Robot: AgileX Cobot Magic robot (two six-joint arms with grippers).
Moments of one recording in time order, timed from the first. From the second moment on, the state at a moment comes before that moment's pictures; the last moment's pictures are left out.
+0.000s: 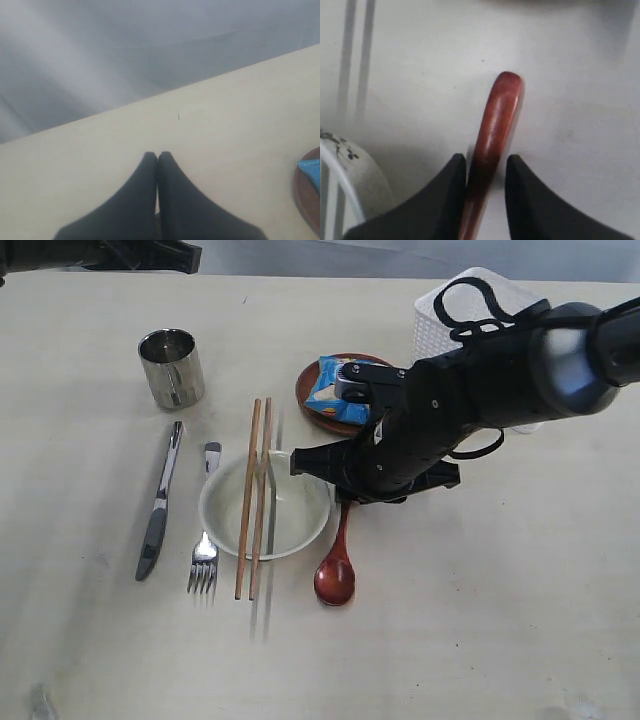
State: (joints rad) left arm -0.30 1.54 -1.00 -1.60 -0.24 1.68; right arm 0.68 1.88 -0.93 0.14 0.33 0.46
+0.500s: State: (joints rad) left arm -0.30 1.54 -1.00 -1.60 -0.24 1.68; right arm 0.65 1.89 -0.93 0.14 0.33 0.48
